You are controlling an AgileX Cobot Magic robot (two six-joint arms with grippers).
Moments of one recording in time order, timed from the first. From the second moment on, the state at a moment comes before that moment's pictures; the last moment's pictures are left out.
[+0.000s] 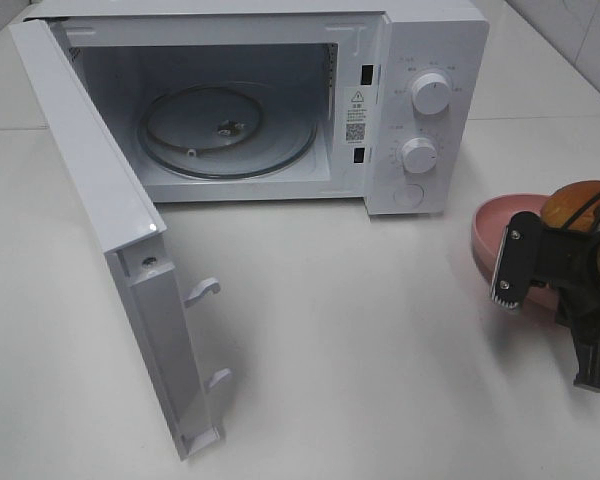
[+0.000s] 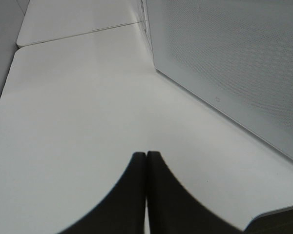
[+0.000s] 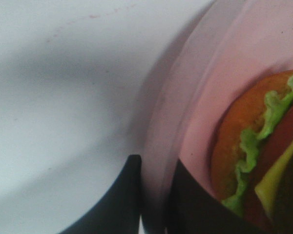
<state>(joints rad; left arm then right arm) -0.10 0.00 -0.50 -0.01 1.05 0.15 0.25 1.69 -0.57 -0.98 0.23 -0.09</state>
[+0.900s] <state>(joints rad) -0.10 0.00 -0.50 -0.01 1.05 0.15 0.23 1.70 -0.61 -0.84 0.25 0.09</state>
